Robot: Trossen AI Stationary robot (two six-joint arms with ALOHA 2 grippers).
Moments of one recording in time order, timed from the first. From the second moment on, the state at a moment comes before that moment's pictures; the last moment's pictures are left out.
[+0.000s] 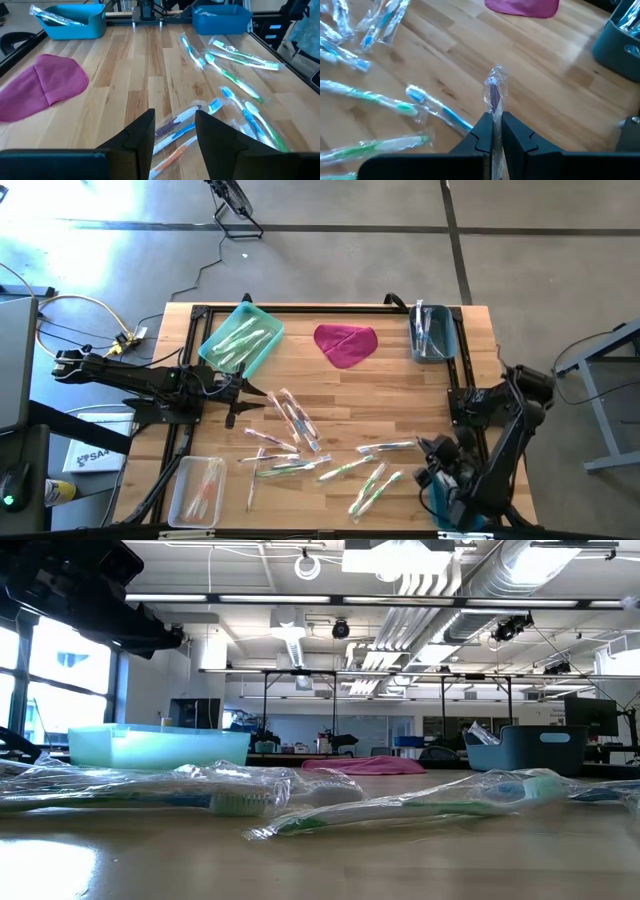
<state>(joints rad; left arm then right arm) -0.11 0.56 0.25 0.05 -0.05 0.00 1.11 1.71 1.23 -1.57 0.75 2.17</state>
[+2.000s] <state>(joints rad) -0.11 0.56 0.25 0.05 -0.05 -0.08 1.29 1.79 1.24 -1.54 0.79 2.35</state>
